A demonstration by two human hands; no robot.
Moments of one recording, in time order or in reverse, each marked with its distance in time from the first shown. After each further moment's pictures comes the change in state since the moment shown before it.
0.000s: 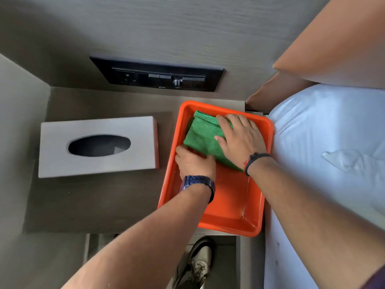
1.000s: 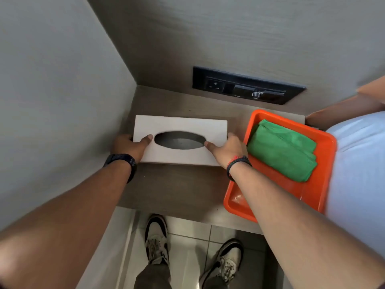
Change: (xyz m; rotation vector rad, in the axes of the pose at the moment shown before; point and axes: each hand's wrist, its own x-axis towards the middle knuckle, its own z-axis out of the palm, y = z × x) left_hand 0.150 -0.068 -0.286 0.133 0.096 -0.010; right_hand 0.050 -0.203 -0.022 0.734 -0.364 0.678
